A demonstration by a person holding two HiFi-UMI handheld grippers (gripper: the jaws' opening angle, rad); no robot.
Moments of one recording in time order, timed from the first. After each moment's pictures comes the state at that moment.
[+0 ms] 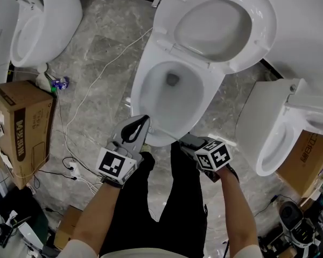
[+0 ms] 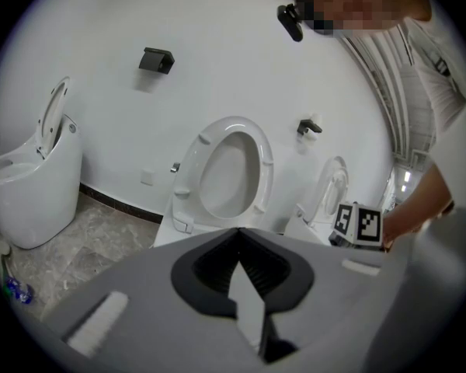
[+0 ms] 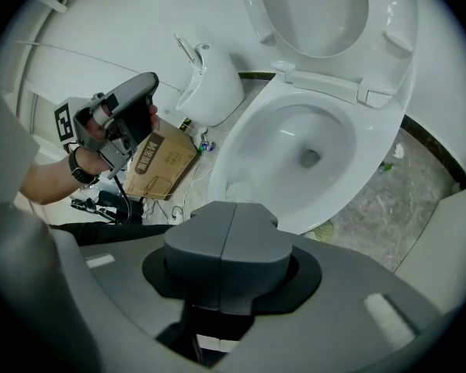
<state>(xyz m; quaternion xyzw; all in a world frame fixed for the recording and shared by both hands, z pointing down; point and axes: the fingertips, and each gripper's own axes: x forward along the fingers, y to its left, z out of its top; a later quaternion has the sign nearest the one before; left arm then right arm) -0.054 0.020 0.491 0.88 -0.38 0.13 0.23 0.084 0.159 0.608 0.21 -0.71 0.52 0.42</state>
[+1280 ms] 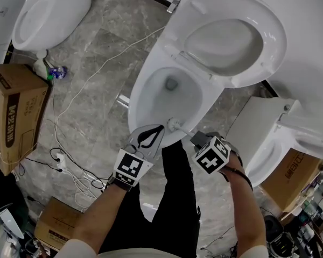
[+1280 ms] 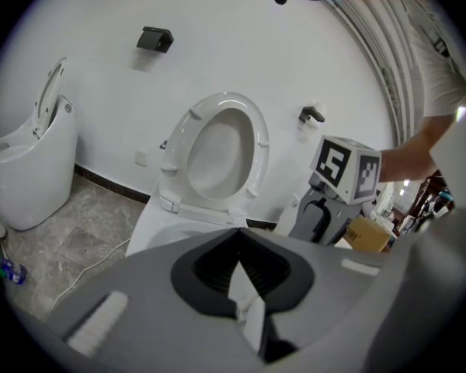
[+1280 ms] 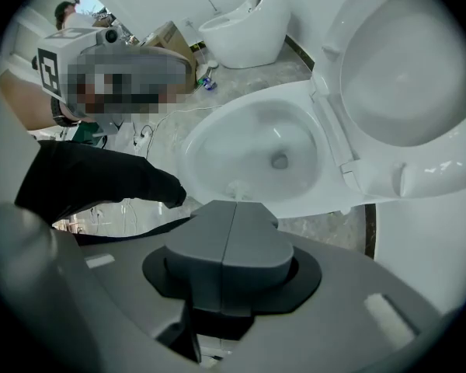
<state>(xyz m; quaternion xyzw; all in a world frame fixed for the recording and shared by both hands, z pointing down) -0.003 0.042 0.525 0.87 -0.37 0.15 0.29 0.137 0.108 0.575 0.12 -0.67 0.30 0.67</state>
